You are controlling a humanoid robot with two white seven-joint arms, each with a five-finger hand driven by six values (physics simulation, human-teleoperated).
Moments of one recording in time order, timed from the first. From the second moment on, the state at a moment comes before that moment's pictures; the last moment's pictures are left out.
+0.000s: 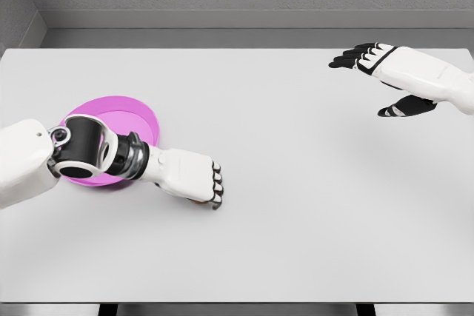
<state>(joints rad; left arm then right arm) -0.91 0.70 -1.18 -1.71 -0.61 -0.61 -0.61 -0.43 -0.86 0.28 -1.67 0.23 -0.49 0.53</state>
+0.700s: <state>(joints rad) -0.92 0.71 -1.08 -1.67 -0.51 -0.61 -0.61 -0.43 -0.86 0.28 -1.67 0.23 -0.49 0.53</state>
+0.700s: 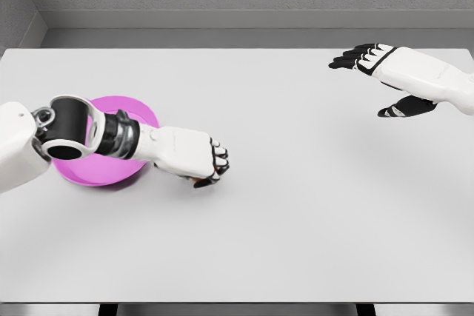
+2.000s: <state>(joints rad) -0.83 0.91 -0.88 -1.40 -0.54 -0.61 -0.61 -0.43 -0.86 0.28 -1.67 0.23 -0.49 0.53</state>
